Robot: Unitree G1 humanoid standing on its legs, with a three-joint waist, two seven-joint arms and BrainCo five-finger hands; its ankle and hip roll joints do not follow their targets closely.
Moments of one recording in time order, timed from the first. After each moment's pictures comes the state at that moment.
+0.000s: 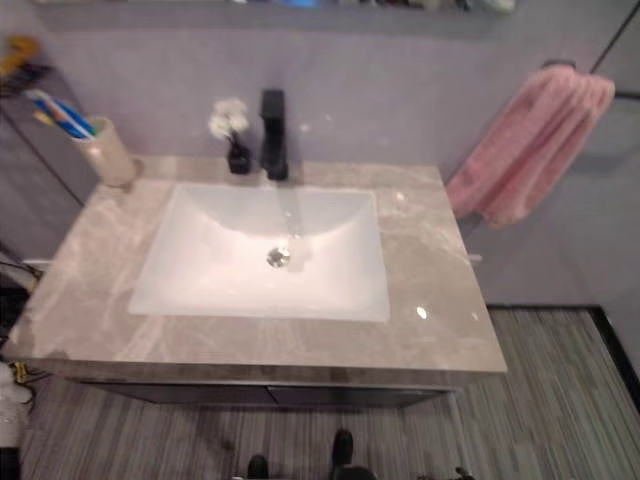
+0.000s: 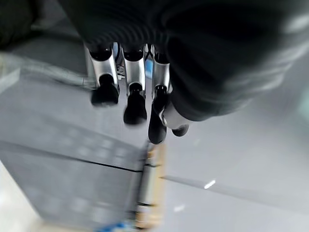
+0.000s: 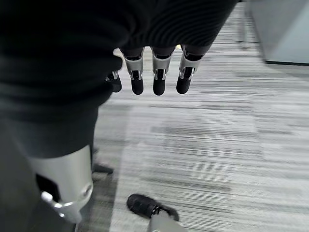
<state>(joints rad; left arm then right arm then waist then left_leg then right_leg) 0.05 0.39 0.55 0.12 -0.93 -0.36 0.15 0.09 -0.34 0.05 1.17 0.02 0.00 -0.11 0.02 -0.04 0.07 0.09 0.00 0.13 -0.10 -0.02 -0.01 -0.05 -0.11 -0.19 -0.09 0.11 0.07</state>
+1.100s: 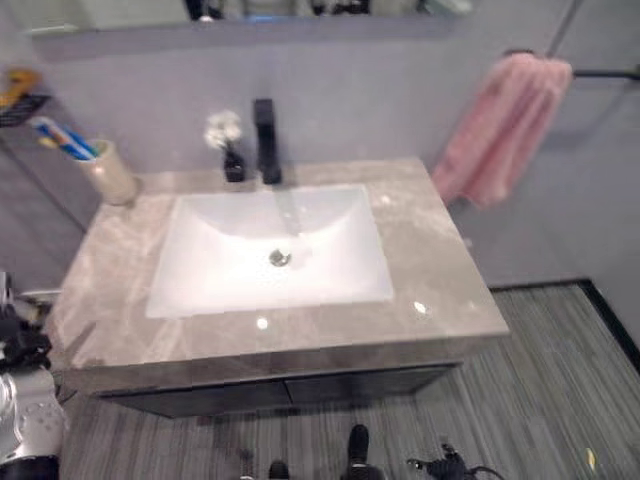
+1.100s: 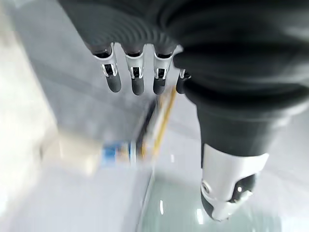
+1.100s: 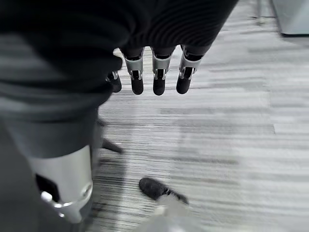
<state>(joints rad) 0.01 0.42 0.38 0.10 -0.81 -0.39 0.15 0.07 -0.31 0.07 1.16 -0.07 -0.01 -0.14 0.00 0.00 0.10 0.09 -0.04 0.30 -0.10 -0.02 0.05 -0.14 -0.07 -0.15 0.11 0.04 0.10</state>
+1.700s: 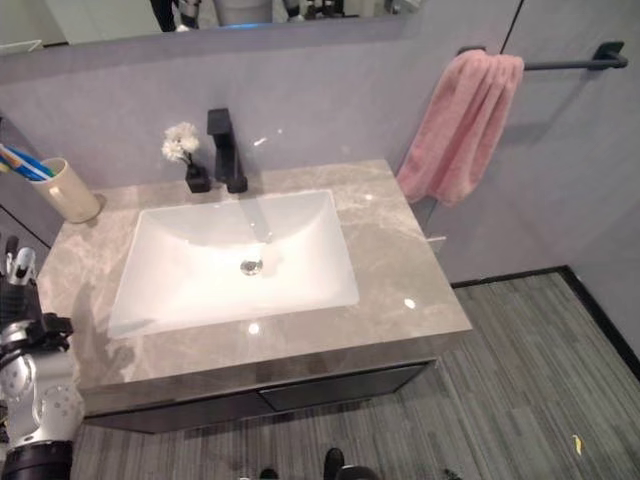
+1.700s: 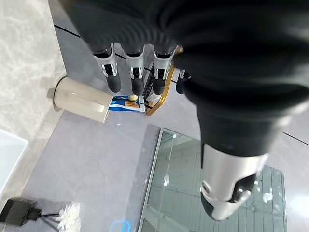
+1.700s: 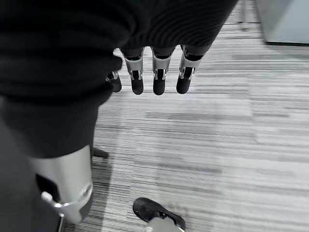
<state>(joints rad) -0.03 0.39 0.32 0.11 -0.77 -0.38 0.15 0.10 -0.35 0.12 1.15 -0.07 -0.04 -0.14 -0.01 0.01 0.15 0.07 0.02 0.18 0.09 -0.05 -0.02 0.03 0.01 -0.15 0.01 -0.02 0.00</state>
